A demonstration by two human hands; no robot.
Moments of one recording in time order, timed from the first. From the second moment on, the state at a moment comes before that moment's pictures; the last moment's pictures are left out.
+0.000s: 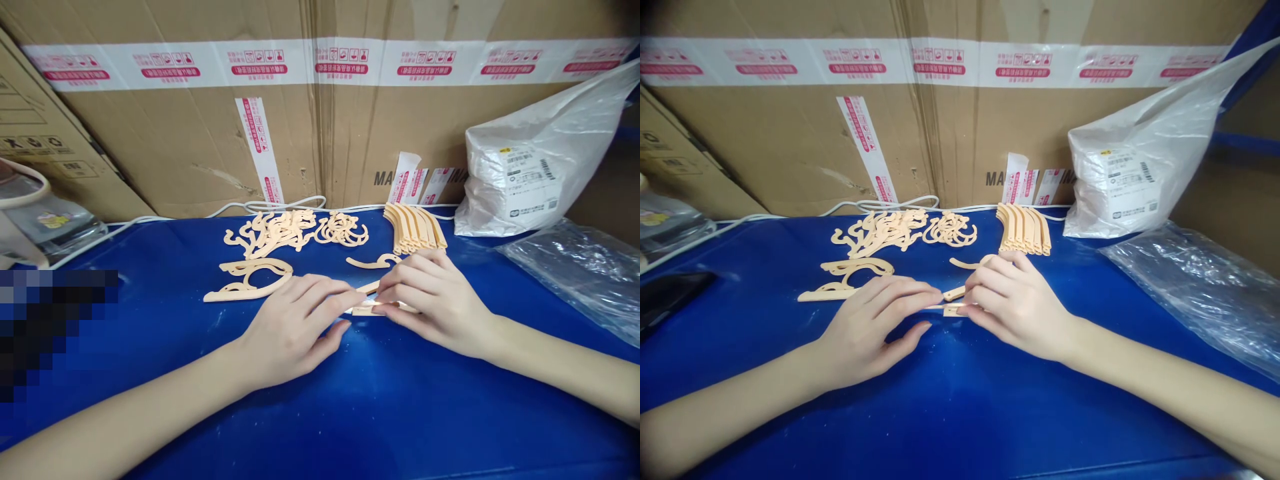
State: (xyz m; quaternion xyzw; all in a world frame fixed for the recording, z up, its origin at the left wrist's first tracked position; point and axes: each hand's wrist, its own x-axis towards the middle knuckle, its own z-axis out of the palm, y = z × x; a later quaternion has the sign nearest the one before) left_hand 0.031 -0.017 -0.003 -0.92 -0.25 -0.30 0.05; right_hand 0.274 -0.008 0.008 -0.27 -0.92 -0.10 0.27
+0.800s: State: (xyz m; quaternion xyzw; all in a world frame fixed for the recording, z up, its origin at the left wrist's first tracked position) left_hand 0.027 -0.017 -0.003 -0.94 -0.24 -0.25 0.02; right_hand 0.277 -0.020 0.008 -0.20 -0.91 -0.18 0.31
